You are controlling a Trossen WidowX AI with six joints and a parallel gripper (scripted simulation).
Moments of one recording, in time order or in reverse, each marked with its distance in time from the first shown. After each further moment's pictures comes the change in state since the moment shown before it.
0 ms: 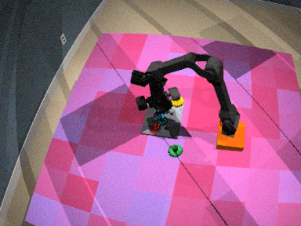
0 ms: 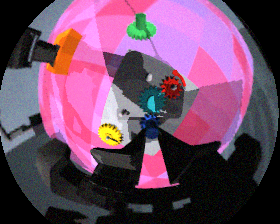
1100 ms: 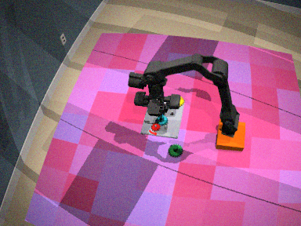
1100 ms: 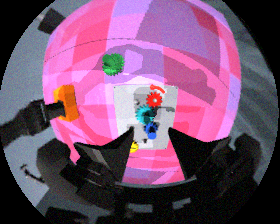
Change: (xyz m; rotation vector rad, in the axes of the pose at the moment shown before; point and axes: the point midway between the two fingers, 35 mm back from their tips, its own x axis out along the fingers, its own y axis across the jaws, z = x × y) arm -0.041 -0.010 0.037 0.447 0.001 0.000
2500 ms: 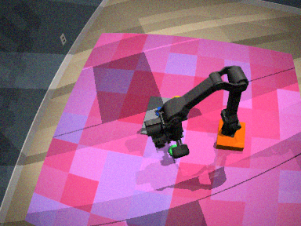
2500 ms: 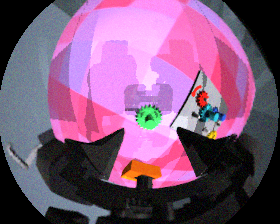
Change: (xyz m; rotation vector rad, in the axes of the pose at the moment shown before) arm 0.024 0.092 0.147 1.117 -0.005 0.015
